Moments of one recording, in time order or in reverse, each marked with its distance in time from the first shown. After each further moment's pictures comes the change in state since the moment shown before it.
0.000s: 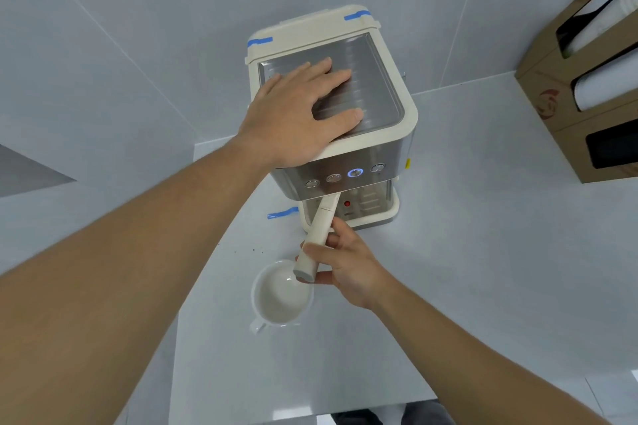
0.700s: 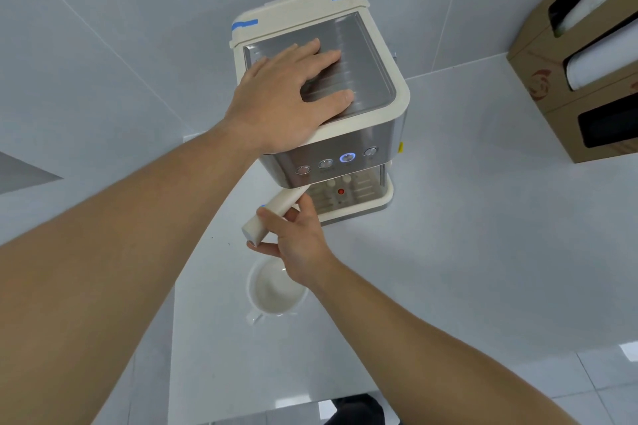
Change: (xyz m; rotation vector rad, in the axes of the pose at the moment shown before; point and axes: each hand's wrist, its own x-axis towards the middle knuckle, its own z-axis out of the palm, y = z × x) left_hand 0.001 -0.001 0.001 -0.017 0.019 -0.001; right_hand 0.032 0.008 0.065 0.229 0.154 -0.071
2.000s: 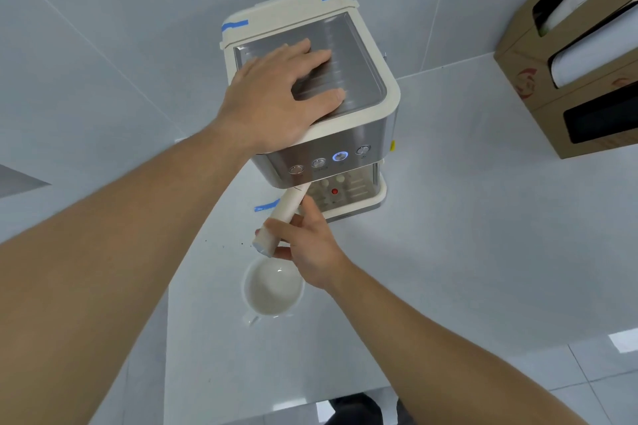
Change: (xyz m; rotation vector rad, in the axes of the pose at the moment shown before) left_hand 0.006 -0.008 0.006 -0.027 0.018 0.022; right_hand -0.010 -0.007 -0.023 -0.146 -0.094 -0.018
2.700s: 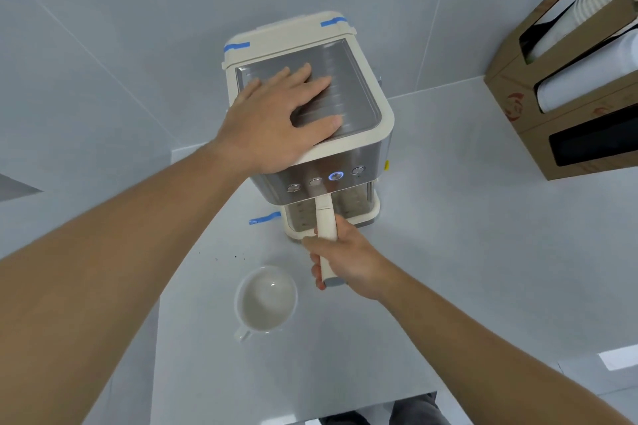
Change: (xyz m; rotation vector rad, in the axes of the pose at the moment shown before) left_hand -0.006 0.004 -0.005 0.062 -0.080 0.027; right_hand -0.026 -0.045 -0.045 -0.389 0.032 0.122
